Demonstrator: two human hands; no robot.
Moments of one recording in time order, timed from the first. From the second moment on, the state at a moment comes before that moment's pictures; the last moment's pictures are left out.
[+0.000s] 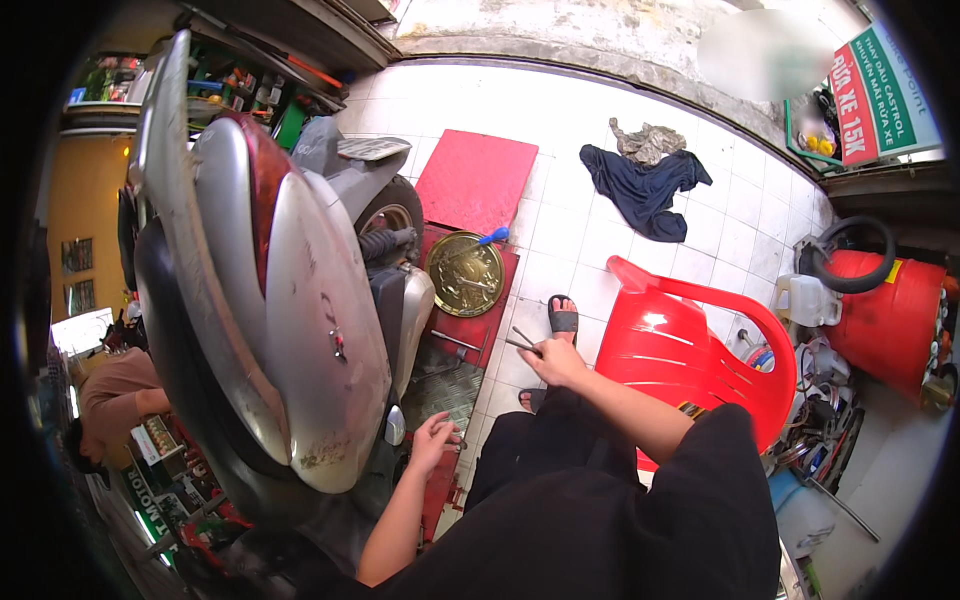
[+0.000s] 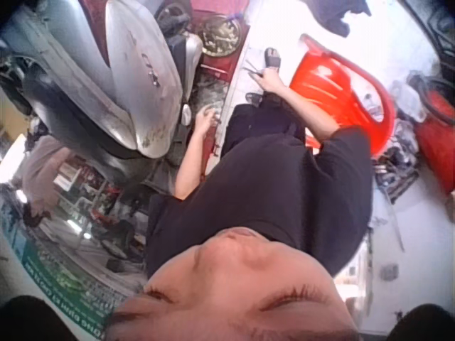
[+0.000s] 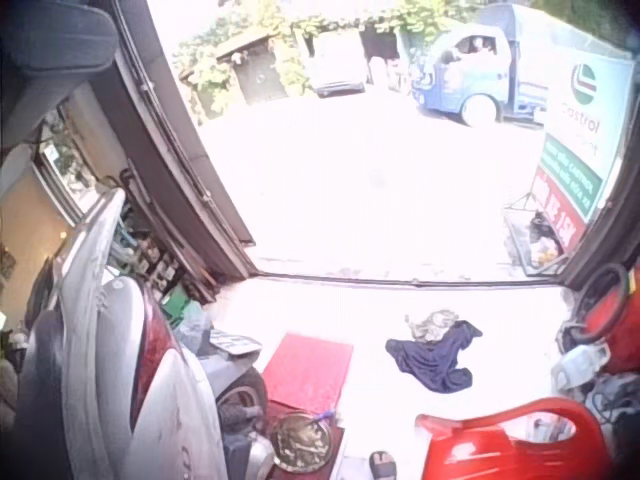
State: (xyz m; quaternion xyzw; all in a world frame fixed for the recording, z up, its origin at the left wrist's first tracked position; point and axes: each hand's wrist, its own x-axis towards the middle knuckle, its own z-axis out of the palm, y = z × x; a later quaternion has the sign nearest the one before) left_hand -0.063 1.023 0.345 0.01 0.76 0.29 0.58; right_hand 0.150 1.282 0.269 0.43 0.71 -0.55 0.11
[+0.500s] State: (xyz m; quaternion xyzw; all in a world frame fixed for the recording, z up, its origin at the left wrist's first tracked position) left_hand 0.064 0.637 0.360 -0.34 0.76 0.30 0.47; right_hand 0.091 1.270 0.161 0.61 0.43 -0.65 -0.11
